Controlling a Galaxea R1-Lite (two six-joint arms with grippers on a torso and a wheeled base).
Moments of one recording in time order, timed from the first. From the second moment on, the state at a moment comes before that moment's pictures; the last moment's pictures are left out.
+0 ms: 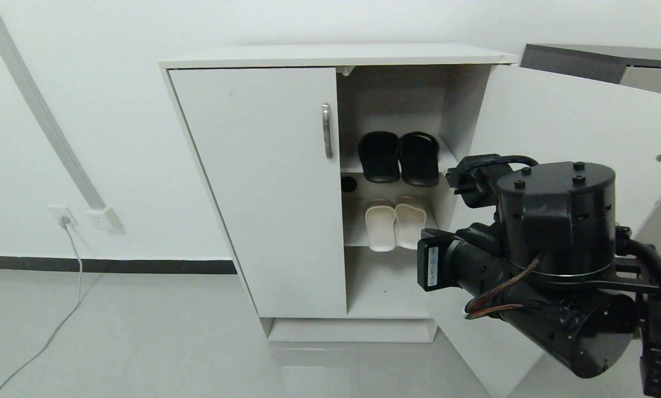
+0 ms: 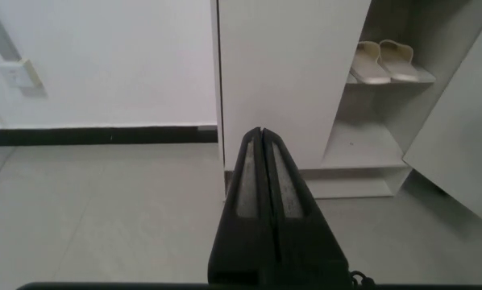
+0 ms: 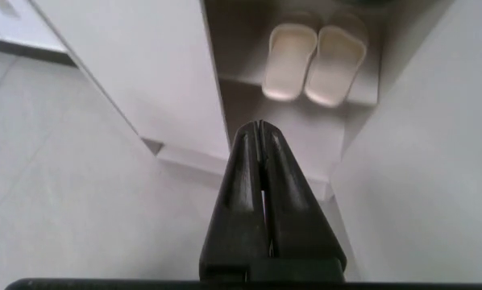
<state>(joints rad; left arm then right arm) 0.00 0.00 0.00 0.00 -0.01 -0.01 0.96 1.62 -0.97 -0.37 -0.64 0.23</state>
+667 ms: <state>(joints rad) 0.00 0.00 0.00 0.00 -0.01 -0.01 0.94 1.62 -0.83 -0.56 -0.59 0.12</state>
